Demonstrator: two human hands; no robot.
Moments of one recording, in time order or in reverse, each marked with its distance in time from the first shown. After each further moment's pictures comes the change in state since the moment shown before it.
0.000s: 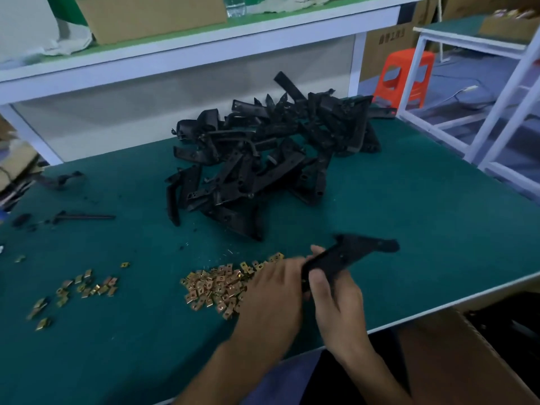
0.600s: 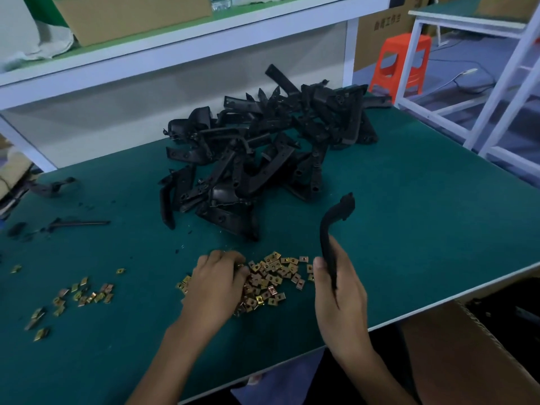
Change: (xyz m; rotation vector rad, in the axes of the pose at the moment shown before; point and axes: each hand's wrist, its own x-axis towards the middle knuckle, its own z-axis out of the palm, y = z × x) left_hand 0.011 -0.084 -0.010 -0.013 -0.139 -0.403; right_hand 0.003 -0.005 -0.002 -0.151 0.040 -0.046
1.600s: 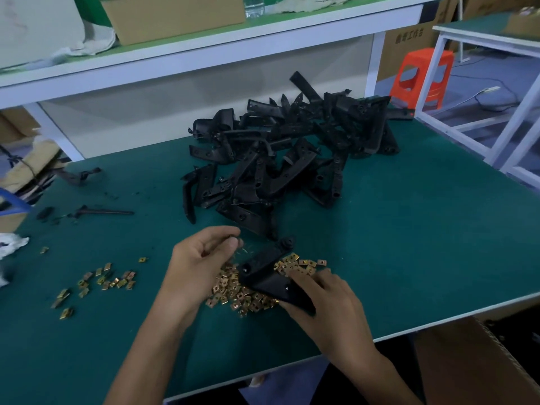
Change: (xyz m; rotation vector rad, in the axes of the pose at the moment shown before) left_hand -0.020 -0.008 -0.064 -1.072 0.132 -0.159; right_hand -0.004 0.008 0.017 -0.678 -0.206 -0.385
